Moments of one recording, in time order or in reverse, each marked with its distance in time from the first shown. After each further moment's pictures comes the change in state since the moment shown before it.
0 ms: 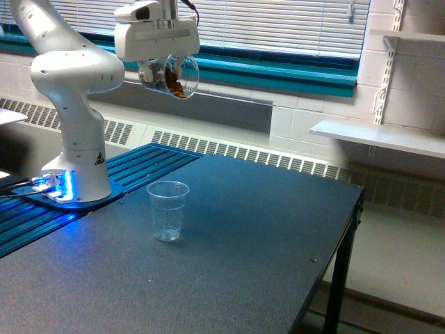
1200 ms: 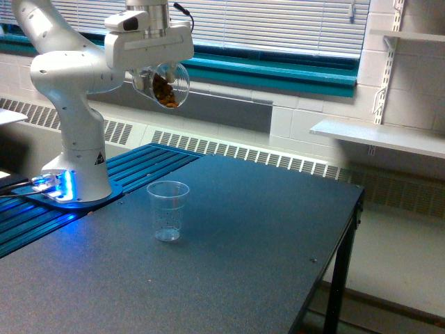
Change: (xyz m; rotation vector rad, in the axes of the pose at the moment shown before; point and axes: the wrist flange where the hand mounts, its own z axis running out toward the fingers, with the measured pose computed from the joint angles) arm 0.010 0.017 0.015 -0.018 -0.082 0.096
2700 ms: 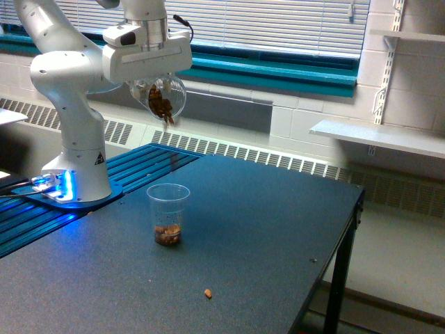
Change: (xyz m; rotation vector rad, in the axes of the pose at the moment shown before) arm 0.005 0.004 0.022 -0.049 -0.081 0.039
